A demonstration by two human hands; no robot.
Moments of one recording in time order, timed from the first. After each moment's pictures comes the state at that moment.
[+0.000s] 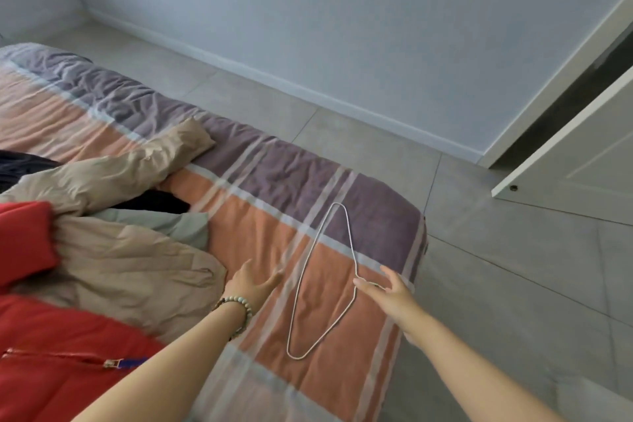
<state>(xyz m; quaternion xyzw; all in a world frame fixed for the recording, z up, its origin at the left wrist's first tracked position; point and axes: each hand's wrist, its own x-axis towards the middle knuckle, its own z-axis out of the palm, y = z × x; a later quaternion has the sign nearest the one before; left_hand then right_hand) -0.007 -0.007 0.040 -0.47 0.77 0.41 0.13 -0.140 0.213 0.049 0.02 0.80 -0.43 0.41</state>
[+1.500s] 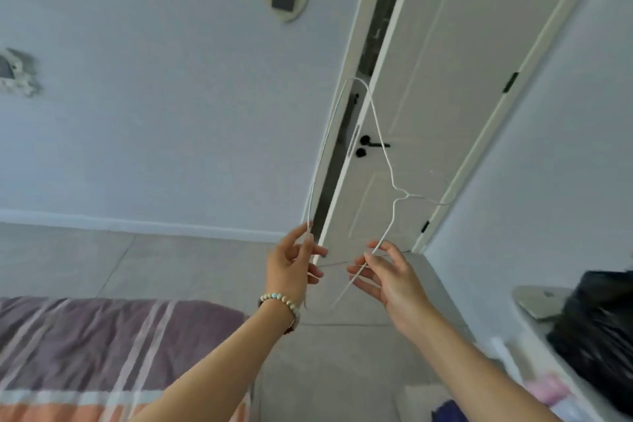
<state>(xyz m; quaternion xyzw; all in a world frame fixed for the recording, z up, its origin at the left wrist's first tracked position) -0.190 0.270 0.365 -0.05 0.60 0.80 -0.10 -0.188 0.420 0.389 0.07 0.67 -0.74 0.01</state>
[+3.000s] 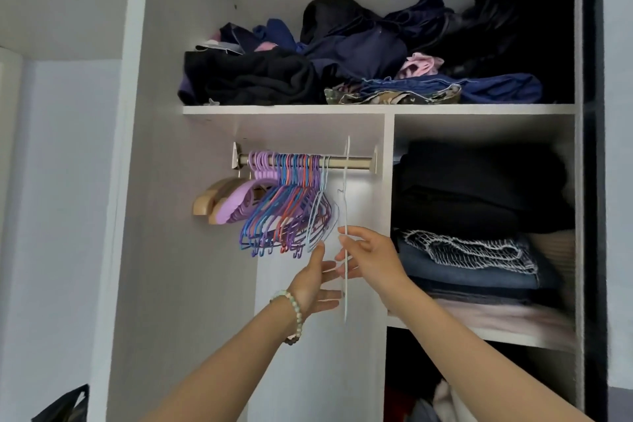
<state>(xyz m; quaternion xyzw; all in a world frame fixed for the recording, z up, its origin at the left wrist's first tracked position) 0.171 0.943 0.698 0.48 0.50 0.58 0.43 0.284 0.964 0.730 0.27 0.70 -0.40 -0.53</state>
